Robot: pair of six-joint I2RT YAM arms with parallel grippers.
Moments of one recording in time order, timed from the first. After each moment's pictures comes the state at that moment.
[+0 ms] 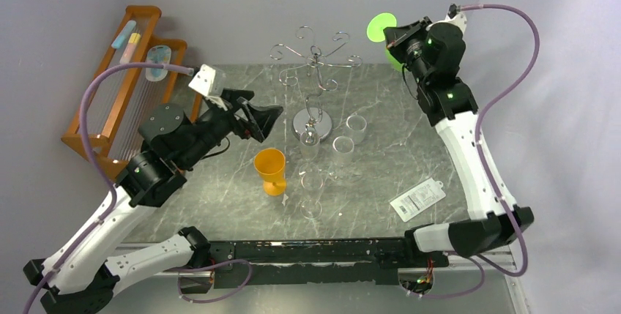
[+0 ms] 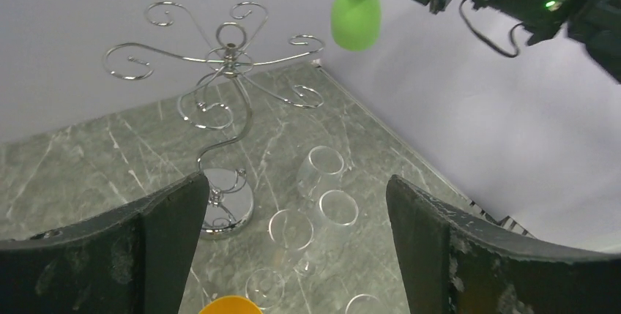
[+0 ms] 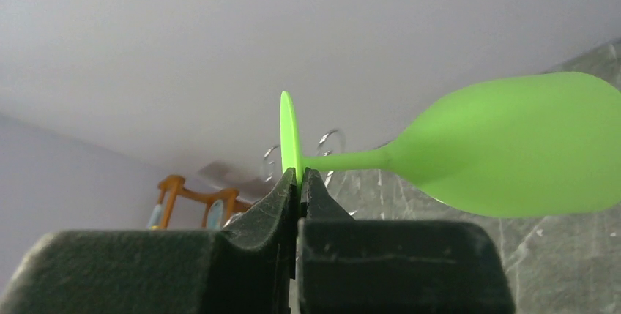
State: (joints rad) left arm -0.78 0.90 1.24 -0.26 -0.06 -0.26; right arm 0.30 1.33 1.62 -0.31 0.19 0.78
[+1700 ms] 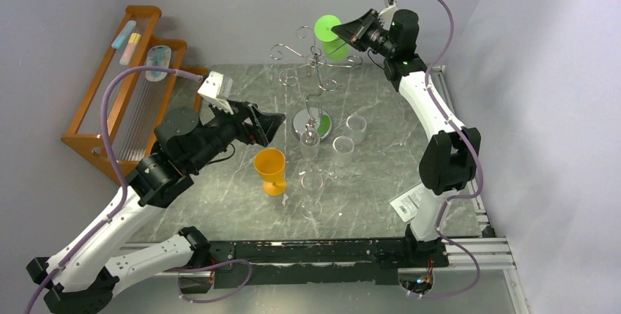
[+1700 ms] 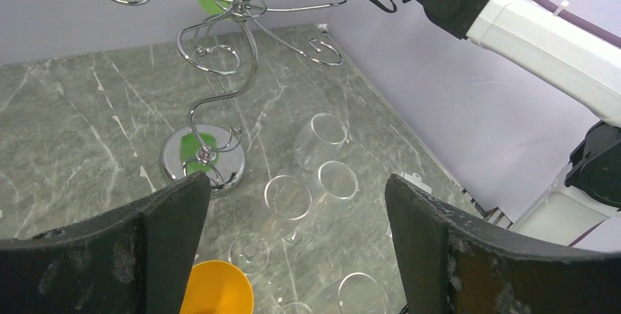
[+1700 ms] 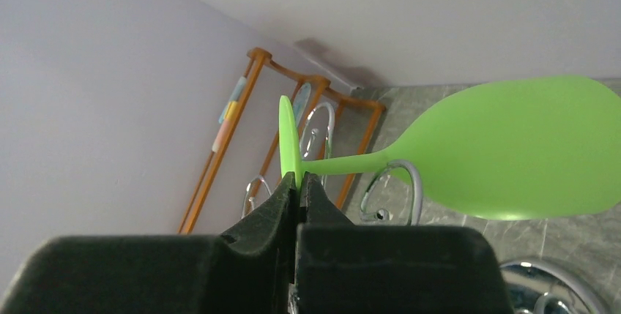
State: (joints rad) left arm -0.78 0.87 1.15 -0.30 -0.11 -0.38; right arm 0.20 1.86 1.76 0.13 -0.54 0.94
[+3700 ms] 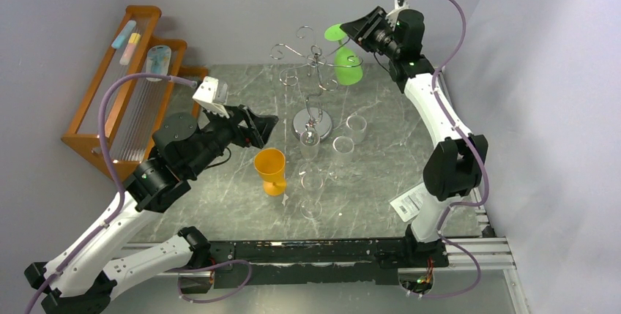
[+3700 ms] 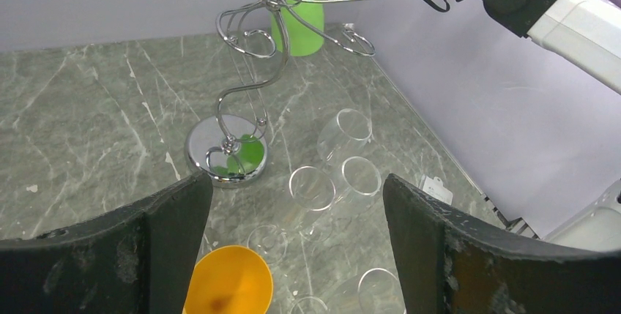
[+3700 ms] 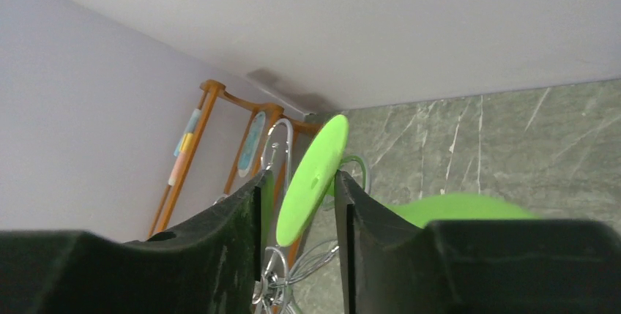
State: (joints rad) left arm -0.78 0.83 1.11 -0.33 -0.18 -0.38; right arm 0.19 1.80 1.73 0.01 -0.38 0.85
